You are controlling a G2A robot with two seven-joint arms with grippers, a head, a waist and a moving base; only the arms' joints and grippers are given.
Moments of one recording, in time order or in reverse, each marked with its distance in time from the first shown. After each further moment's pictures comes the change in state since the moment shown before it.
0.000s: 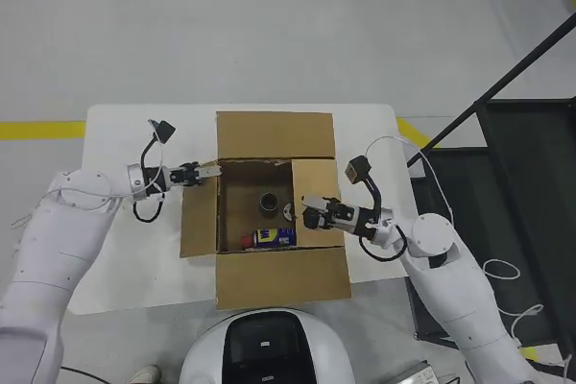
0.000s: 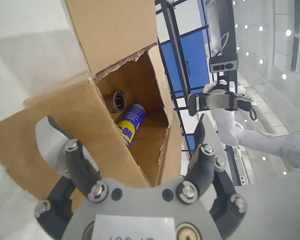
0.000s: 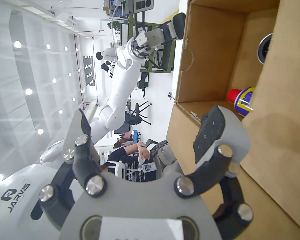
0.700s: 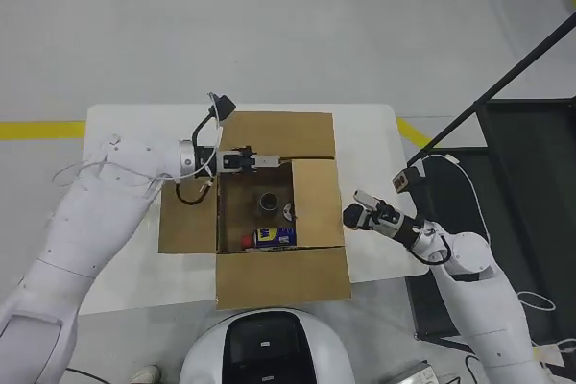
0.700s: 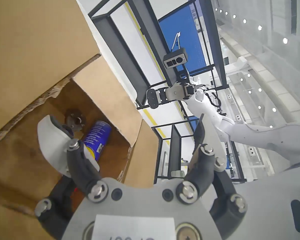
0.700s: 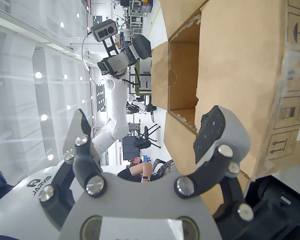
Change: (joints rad) left arm -0.107 -0.088 0.227 -0.232 -0.011 0.232 0.104; right arm -0.154 0.029 0.202 0.067 0.139 -0.104 0.024
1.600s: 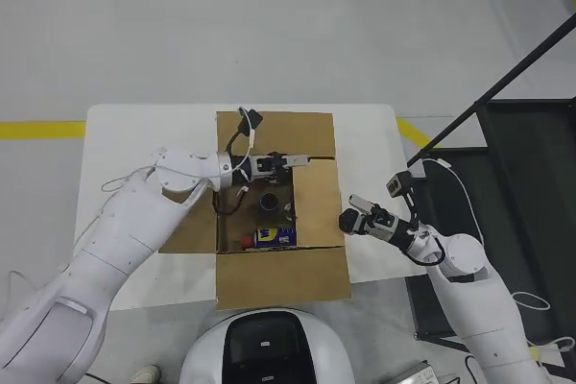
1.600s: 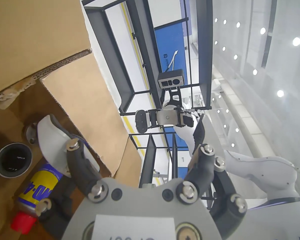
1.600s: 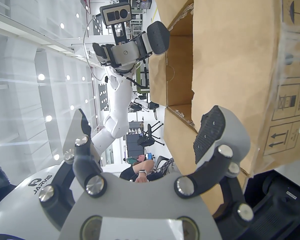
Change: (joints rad) left arm -0.007 -0.106 0.138 0.126 -0.105 0.082 0.154; right arm 0.013 0.000 -0.040 0.007 -0.015 0.023 -0.009
